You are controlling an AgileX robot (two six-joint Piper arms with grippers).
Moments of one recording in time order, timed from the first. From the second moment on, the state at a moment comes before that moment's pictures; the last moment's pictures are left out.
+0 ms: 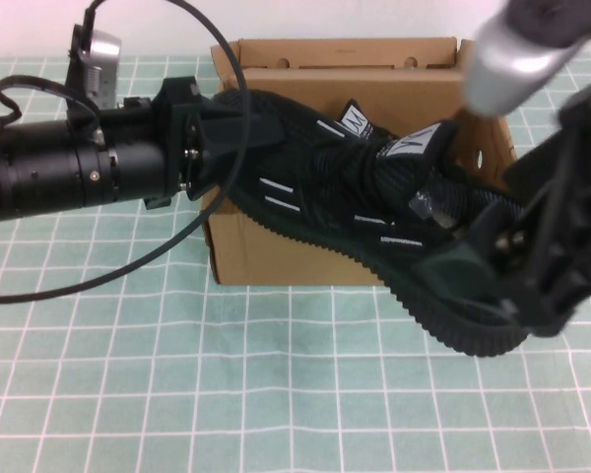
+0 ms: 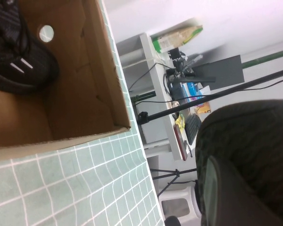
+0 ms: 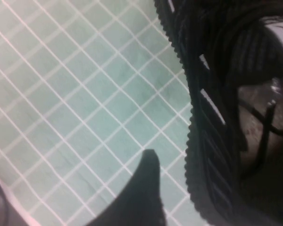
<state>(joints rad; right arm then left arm) 0.89 1.20 -1.51 -0.06 1.26 0.09 -0.22 1.49 -0.99 -1.63 0.95 0.75</state>
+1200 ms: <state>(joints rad) 0.89 1.12 -1.11 -0.11 0.56 1.28 -0.21 1.49 -0.99 -1.63 1.02 0.89</state>
